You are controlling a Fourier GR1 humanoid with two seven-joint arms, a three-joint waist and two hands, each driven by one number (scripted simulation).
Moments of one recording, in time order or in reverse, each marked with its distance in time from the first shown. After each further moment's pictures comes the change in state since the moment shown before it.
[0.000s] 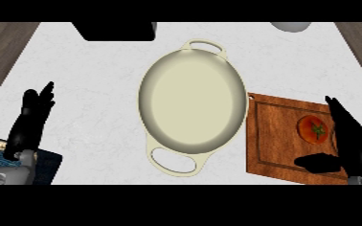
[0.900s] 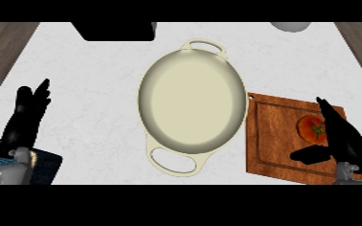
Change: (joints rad) left arm -0.018 -0.048 0.090 -0.013 -0.061 -0.077 0.010; right arm -0.071 0.135 -0.127 0.226 0.055 0.080 -0.146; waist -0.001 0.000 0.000
